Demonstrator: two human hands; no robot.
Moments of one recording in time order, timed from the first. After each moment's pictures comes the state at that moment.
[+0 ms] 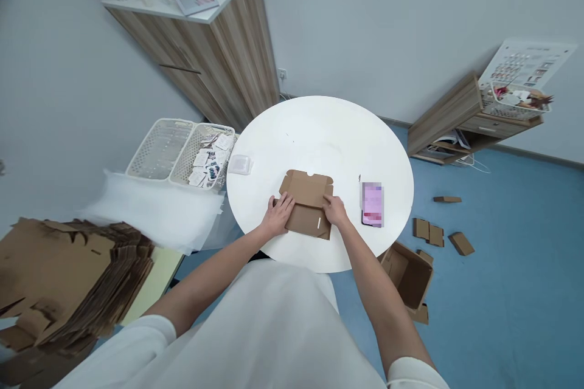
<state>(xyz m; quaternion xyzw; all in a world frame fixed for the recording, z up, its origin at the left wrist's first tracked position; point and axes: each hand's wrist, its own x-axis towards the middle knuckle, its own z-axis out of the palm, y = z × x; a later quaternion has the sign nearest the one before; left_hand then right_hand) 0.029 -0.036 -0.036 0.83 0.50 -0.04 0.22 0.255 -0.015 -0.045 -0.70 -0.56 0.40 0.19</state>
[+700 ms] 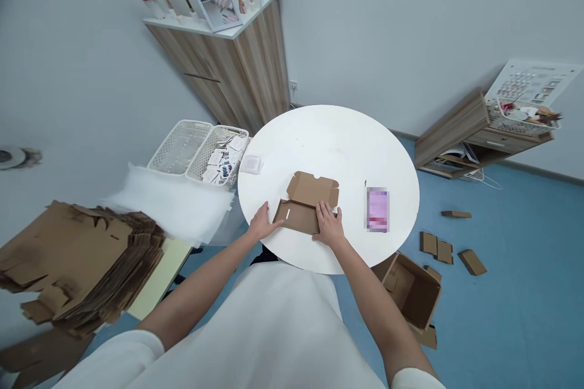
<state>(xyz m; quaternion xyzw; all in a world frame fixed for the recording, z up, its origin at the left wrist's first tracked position) -0.023 -0.070 -0.040 0.58 0.74 0.07 0.33 0.222 -0.059 -0.052 -0.55 -0.82 0.14 -0.09</state>
